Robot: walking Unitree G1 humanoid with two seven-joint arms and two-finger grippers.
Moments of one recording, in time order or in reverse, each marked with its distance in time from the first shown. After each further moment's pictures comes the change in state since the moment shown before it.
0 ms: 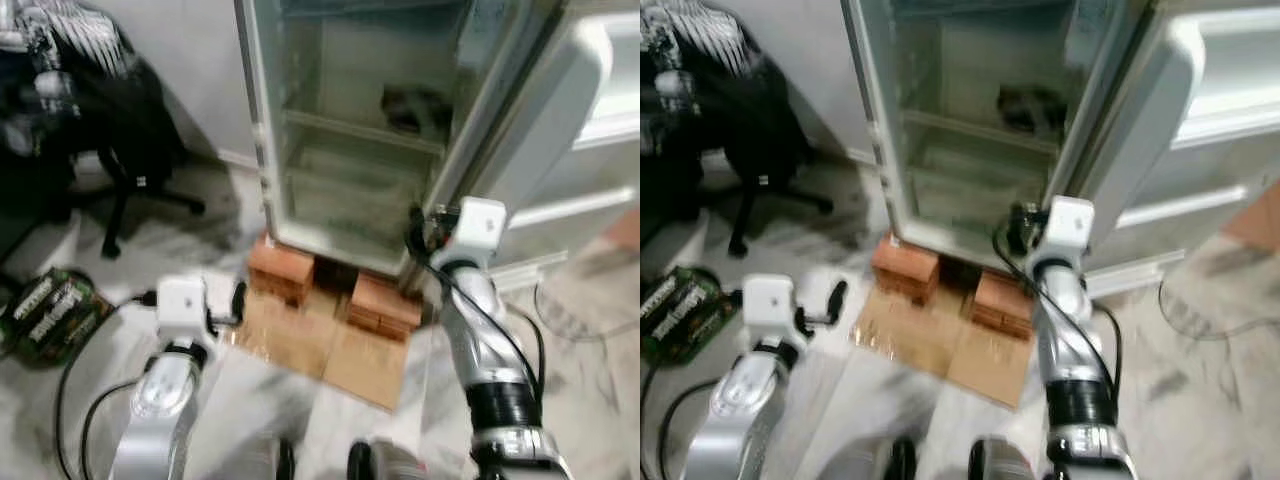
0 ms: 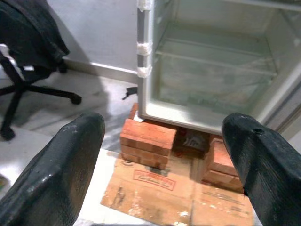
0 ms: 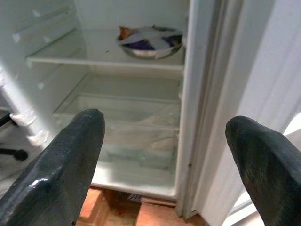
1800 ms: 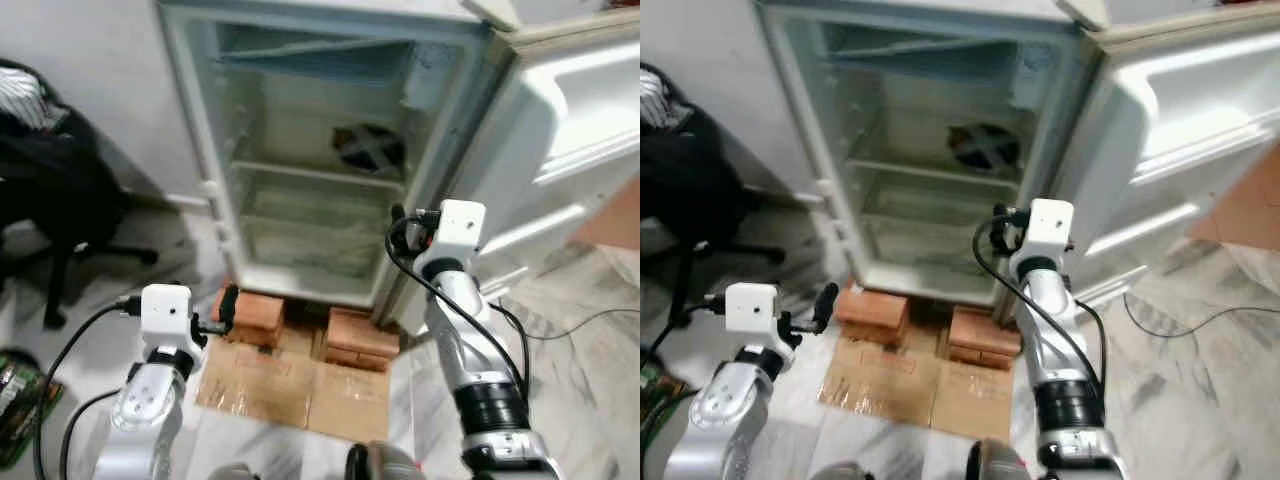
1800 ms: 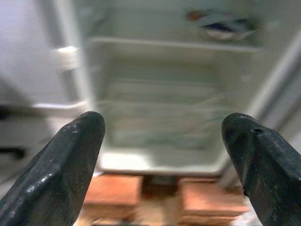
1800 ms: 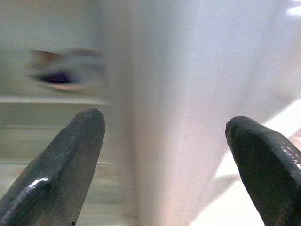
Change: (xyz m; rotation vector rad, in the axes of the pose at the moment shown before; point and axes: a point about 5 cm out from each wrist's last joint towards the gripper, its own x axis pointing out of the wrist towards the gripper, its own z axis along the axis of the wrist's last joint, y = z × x) left arm -0.004 -0.009 0.007 -0.017 -0.051 -0.058; right arm -0.006 -0.011 -0.005 -0.068 -0.004 -0.019
